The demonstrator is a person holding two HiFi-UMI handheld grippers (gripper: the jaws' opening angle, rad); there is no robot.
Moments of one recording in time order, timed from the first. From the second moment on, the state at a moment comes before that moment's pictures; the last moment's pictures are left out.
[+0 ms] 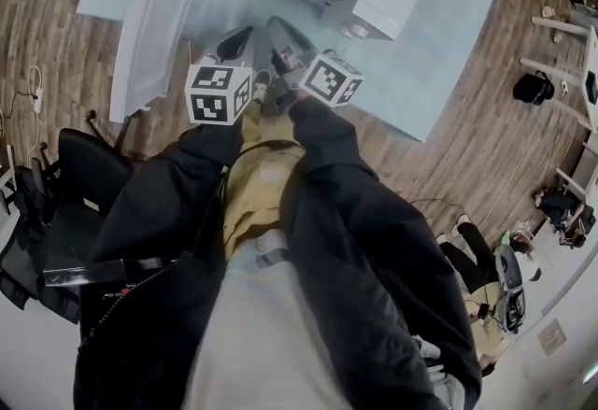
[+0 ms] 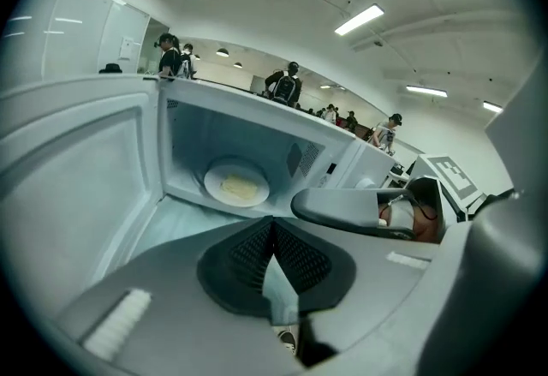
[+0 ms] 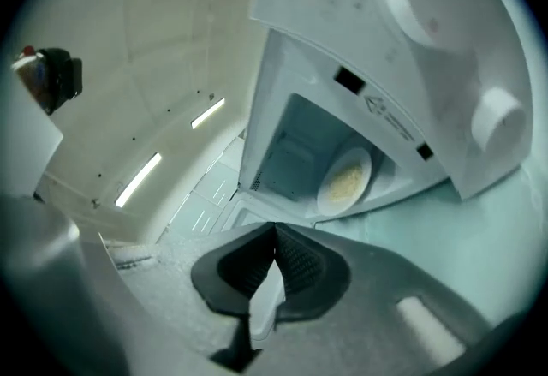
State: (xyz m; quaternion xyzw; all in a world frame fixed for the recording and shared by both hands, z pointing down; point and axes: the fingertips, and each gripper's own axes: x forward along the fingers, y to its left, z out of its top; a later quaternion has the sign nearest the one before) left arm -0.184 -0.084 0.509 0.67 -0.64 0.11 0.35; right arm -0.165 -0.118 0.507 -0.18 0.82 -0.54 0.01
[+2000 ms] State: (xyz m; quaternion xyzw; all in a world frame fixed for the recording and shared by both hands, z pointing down) left arm -0.075 -0.181 0.272 0.78 -0.62 0.05 0.05; right arm -0.034 -0.186 0.251 -0.36 0.93 0.01 -0.02
